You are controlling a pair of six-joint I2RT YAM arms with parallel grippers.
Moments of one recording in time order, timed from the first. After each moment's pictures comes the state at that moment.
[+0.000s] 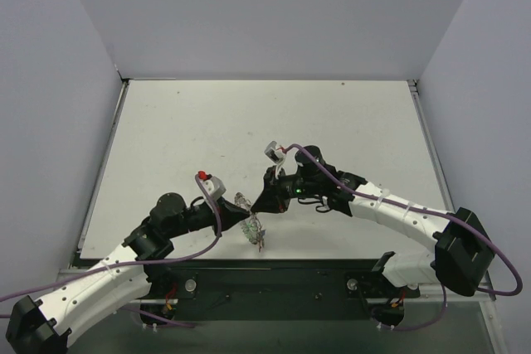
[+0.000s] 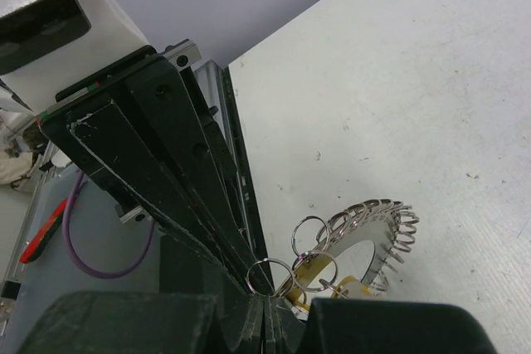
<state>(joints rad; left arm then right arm) -0.76 0.60 0.30 0.15 0.42 -0.29 0.83 1.30 0.81 0.01 -0.64 0.26</state>
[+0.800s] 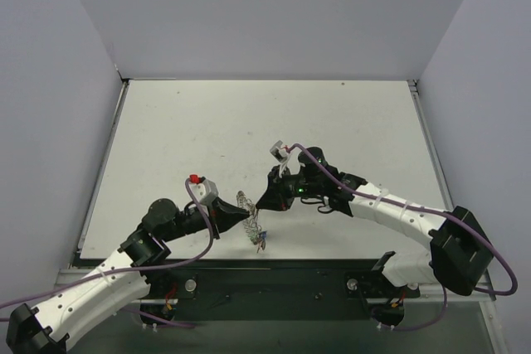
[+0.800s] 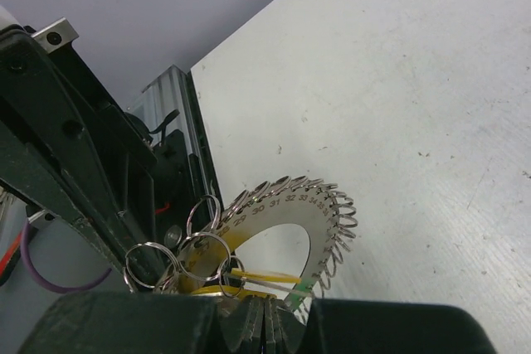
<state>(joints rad) -0.77 0.51 0.27 0.22 0.43 -0.31 0.80 1.31 0.76 0.05 -0.60 0.28</state>
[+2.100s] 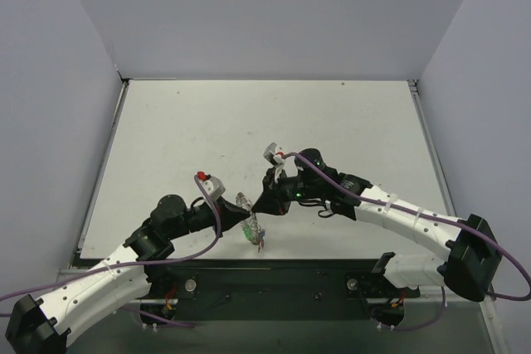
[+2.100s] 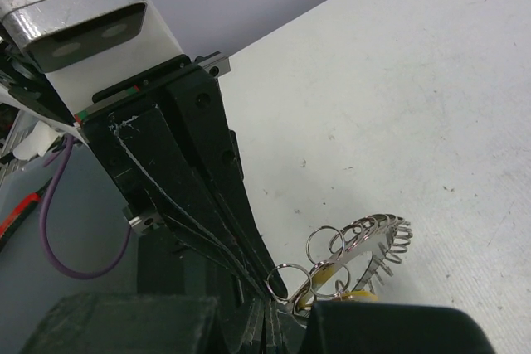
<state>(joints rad) -0.77 0.59 0.28 0.18 0.38 -0.31 0.89 1.24 0.84 -0.08 -0.53 0.20</state>
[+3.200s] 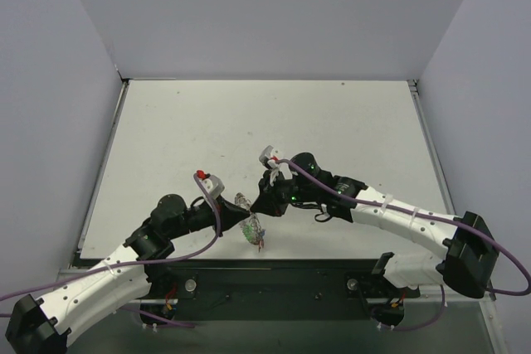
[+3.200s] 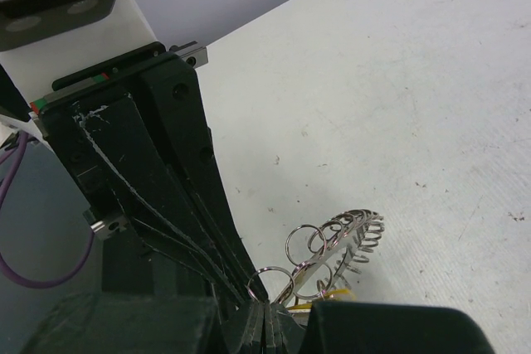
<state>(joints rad) -0.76 0.60 0.28 0.18 0.38 -0.35 0.93 1.26 0.85 -0.09 -0.41 0.16</state>
